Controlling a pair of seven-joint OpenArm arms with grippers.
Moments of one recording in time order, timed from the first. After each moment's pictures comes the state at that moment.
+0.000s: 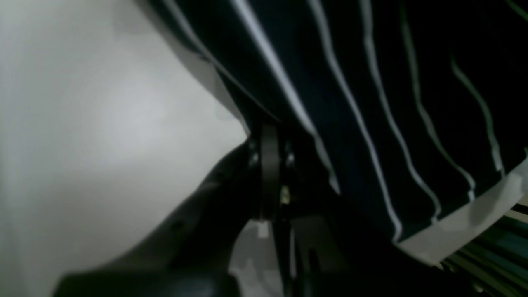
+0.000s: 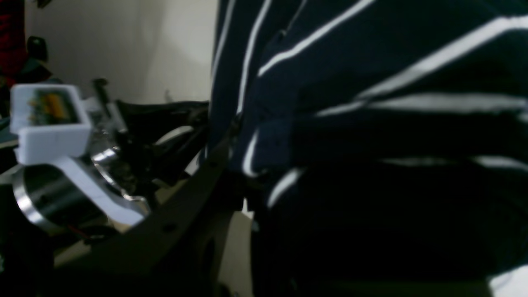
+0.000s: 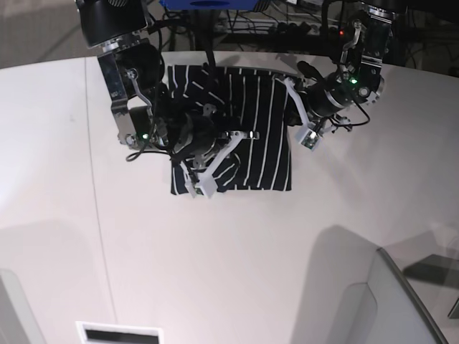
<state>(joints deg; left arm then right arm) 14.3 -16.9 5.3 83.8 -8.7 -27.0 31.6 -1.2 -5.0 -15.7 85.0 31.8 0.7 -57.8</state>
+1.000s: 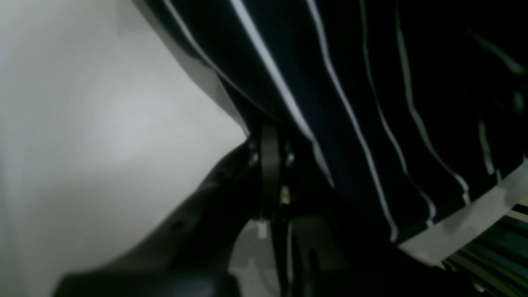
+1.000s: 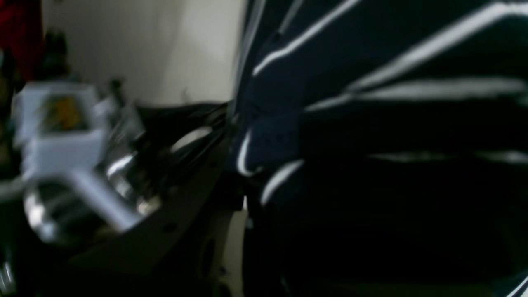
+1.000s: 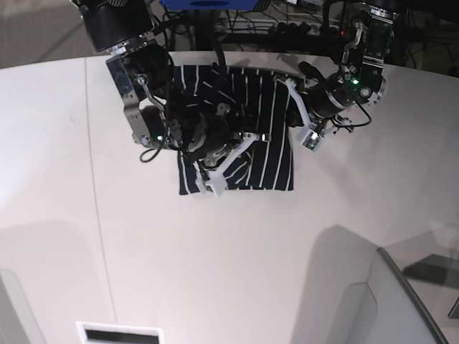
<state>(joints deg) 14.3 -17.1 4.9 84.2 -8.8 -27.0 31.6 0.0 -5.1 -20.1 81.4 35.9 -5.4 -53.6</state>
